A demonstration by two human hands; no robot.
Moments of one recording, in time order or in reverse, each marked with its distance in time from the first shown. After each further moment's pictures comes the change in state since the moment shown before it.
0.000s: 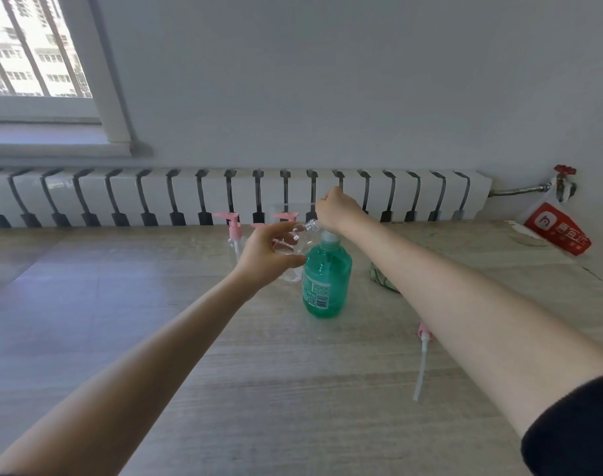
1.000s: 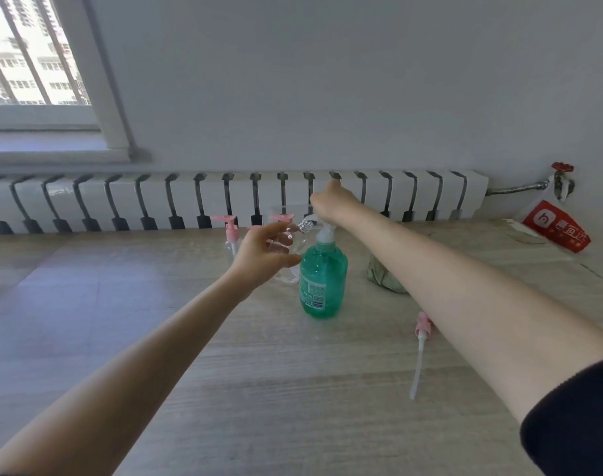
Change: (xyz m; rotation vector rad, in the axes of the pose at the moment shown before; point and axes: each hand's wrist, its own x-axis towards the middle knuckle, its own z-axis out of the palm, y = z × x) left_hand 0.000 0.003 -0.002 -0.037 -0.001 -0.025; right_hand -0.002 -0.007 -0.013 -0.015 0.012 -0.015
